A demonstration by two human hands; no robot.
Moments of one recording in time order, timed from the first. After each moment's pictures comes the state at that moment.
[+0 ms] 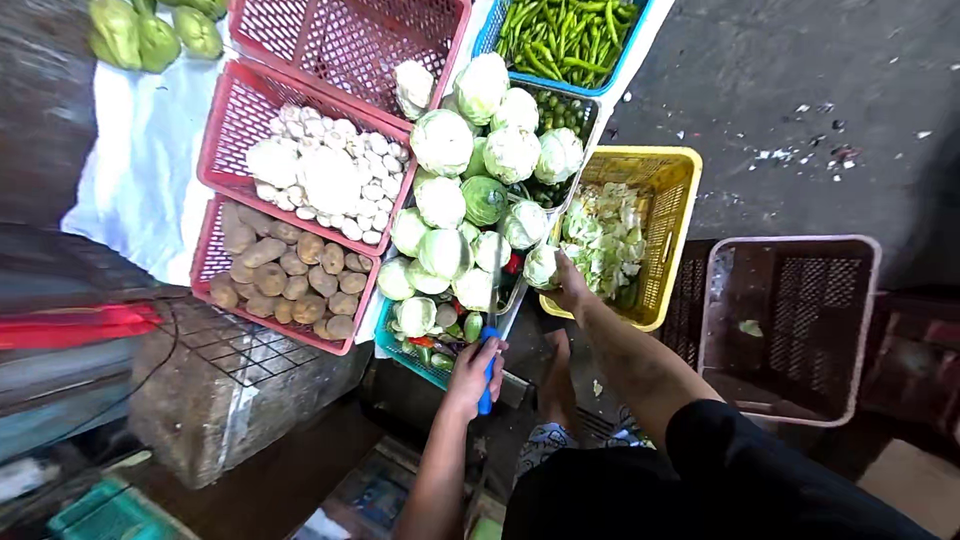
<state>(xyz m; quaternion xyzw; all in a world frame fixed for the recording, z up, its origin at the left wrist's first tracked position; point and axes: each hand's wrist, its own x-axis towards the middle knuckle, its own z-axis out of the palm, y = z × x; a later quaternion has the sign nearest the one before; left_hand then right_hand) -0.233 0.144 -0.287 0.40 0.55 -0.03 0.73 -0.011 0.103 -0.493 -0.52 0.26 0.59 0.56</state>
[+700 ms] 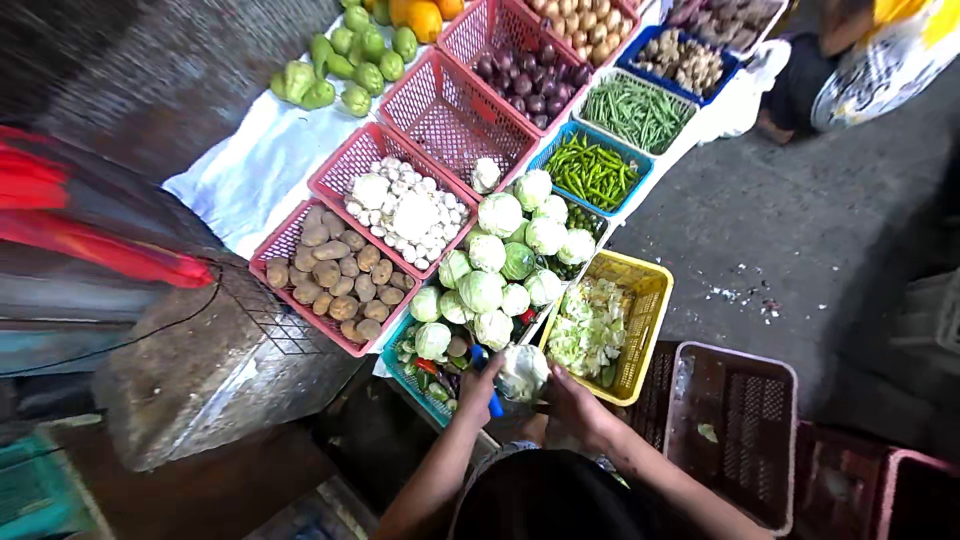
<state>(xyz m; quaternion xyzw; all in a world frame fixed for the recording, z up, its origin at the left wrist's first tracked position) -0.242 0.140 -0.249 0.38 0.65 0.18 0.63 -0.081 0.021 -0.241 -0.47 -0.02 0.72 0.51</state>
